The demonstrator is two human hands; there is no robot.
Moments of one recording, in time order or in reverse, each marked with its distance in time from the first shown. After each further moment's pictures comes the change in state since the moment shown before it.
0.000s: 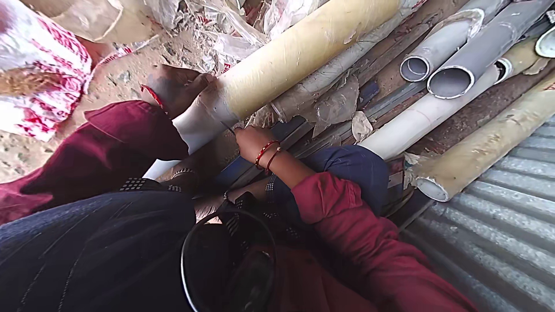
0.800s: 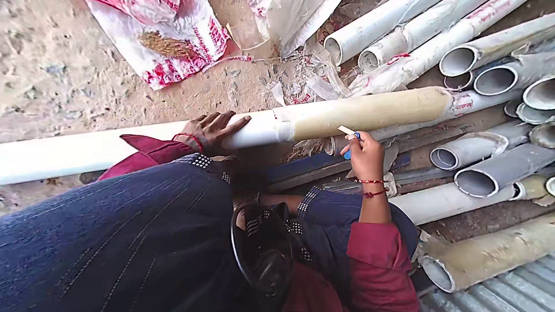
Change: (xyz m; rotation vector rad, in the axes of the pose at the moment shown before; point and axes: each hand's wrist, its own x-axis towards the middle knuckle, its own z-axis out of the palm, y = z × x) left_hand -0.153 -0.105 -0.016 0.483 0.079 0.239; right_hand -0.040 0.041 -0.023 0.313 0.842 0.130
